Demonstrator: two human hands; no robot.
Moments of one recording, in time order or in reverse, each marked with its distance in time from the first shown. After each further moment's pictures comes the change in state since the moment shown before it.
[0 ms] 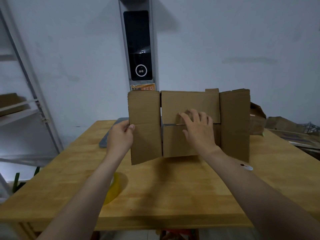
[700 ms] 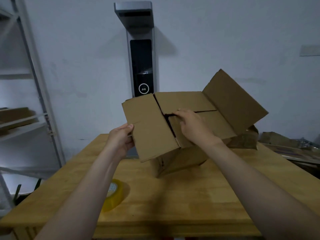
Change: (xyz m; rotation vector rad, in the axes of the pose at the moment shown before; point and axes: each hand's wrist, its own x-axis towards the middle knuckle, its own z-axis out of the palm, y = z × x) left_hand -0.012 0.055 -0.043 -0.825 -0.111 -0.409; right_hand 0.021 -0.012 -0.095 0.471 -0.061 -0.029
